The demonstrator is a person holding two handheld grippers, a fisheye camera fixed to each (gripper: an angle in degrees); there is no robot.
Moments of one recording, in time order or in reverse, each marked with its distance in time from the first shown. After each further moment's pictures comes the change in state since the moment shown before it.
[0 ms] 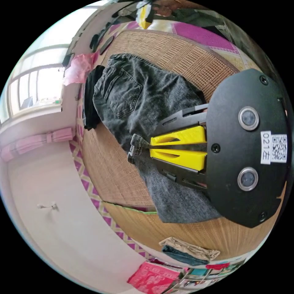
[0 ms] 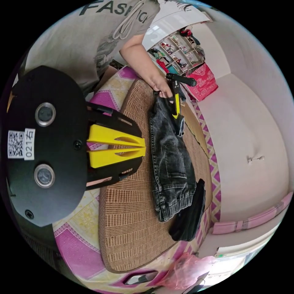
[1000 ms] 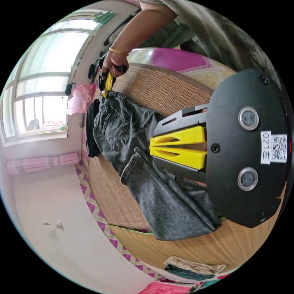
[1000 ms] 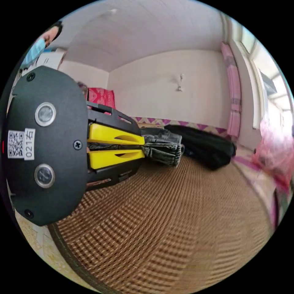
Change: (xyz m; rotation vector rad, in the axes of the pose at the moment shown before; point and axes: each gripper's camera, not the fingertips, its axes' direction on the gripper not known) left arm -0.100 0.025 -0.078 0.098 0.238 0.001; right arm 0.150 -0.003 0.008 0.334 -0.265 0.947
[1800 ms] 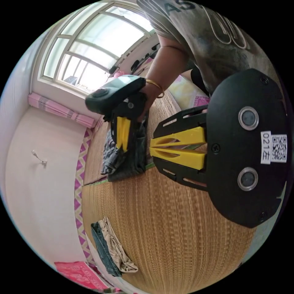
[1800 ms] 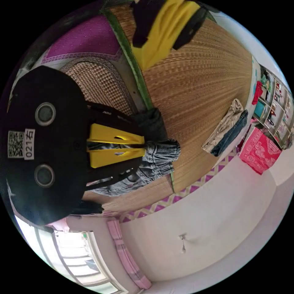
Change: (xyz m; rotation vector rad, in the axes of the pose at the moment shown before) left arm -0.136 0.364 -0.016 0.121 0.059 -0.446; right arm -0.436 0.854 0.502 -0.422 0.640 -1.996
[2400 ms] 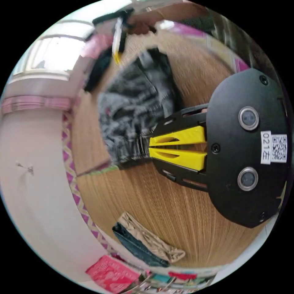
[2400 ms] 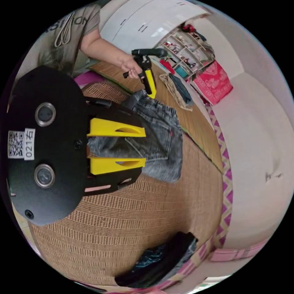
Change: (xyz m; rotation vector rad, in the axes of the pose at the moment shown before) left arm -0.033 0.033 0.281 -0.249 -0.398 0.173; right arm 0.209 0.351 0.221 0.053 -0.658 0.940
